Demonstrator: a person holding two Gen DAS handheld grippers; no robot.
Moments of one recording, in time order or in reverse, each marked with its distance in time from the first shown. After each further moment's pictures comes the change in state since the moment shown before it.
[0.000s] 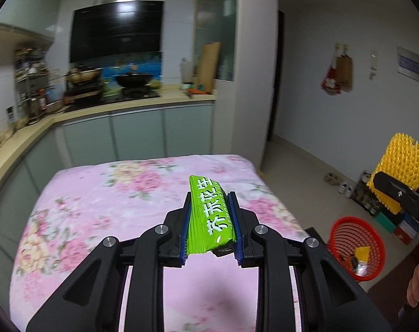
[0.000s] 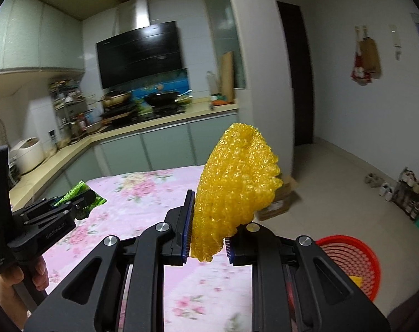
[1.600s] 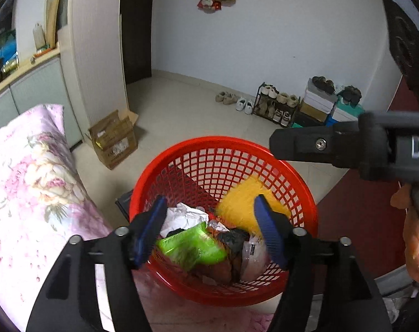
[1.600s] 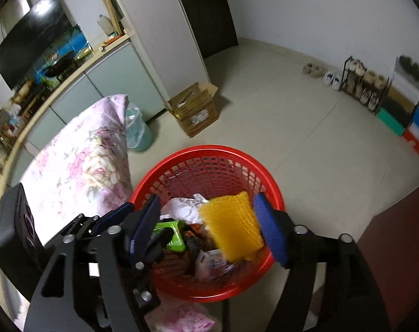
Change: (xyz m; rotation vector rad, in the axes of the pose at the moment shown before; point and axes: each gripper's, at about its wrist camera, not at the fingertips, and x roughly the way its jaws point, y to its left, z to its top) left arm 0.131 -0.288 -0.108 0.310 0.314 -0.503; right arm 0.048 -0.222 -0.082 0.362 0.444 -0.198
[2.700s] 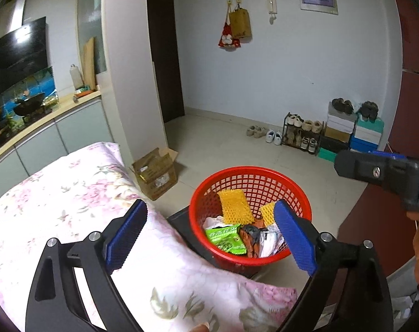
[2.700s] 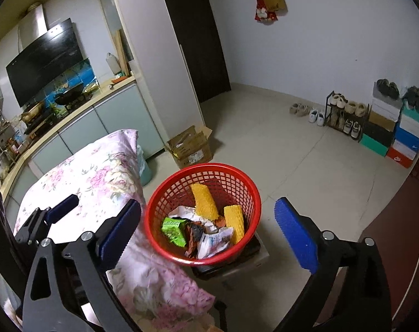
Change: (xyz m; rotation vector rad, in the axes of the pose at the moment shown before) left arm -0.124 -0.009 -0.020 0.044 -0.192 0.205; right arm -0.114 0.017 -0.074 -0.035 -0.279 -0.065
